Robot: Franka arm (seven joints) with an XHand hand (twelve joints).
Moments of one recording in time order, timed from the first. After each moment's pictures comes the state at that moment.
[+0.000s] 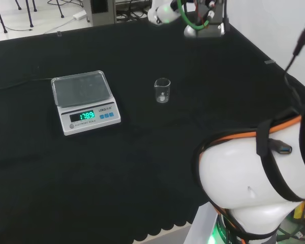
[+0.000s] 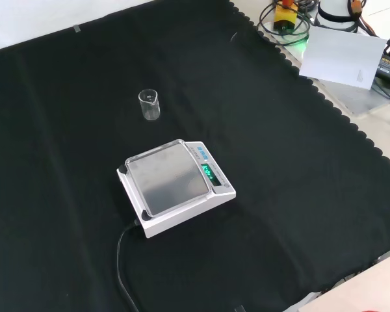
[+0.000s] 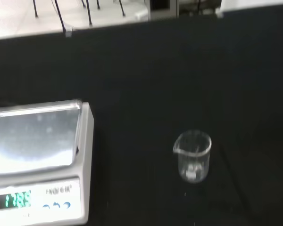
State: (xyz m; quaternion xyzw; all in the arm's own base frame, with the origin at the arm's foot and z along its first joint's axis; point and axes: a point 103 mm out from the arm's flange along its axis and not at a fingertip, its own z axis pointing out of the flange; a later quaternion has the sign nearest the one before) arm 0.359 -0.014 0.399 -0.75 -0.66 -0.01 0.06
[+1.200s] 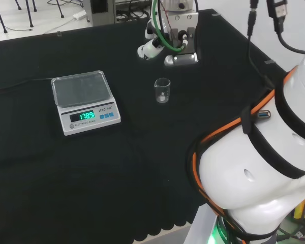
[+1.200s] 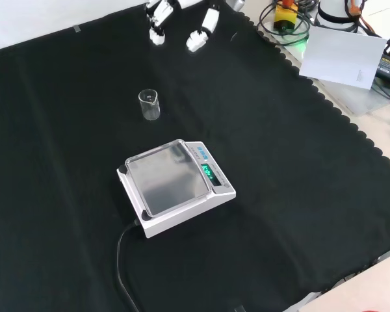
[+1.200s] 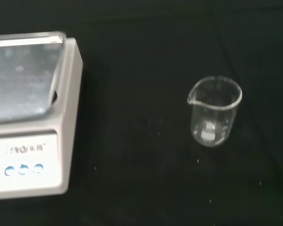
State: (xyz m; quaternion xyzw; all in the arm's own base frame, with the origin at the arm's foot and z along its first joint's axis) arm 0.426 -0.002 0.284 -0.74 -0.67 0.05 0.08
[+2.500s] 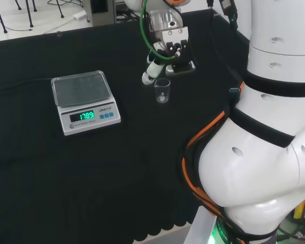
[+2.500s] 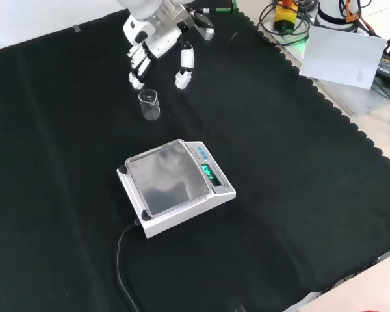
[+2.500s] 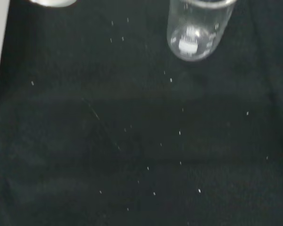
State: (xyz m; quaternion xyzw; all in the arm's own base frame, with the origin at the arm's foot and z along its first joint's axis) arm 0.476 -0.033 0.193 -0.71 -0.65 0.19 0.18
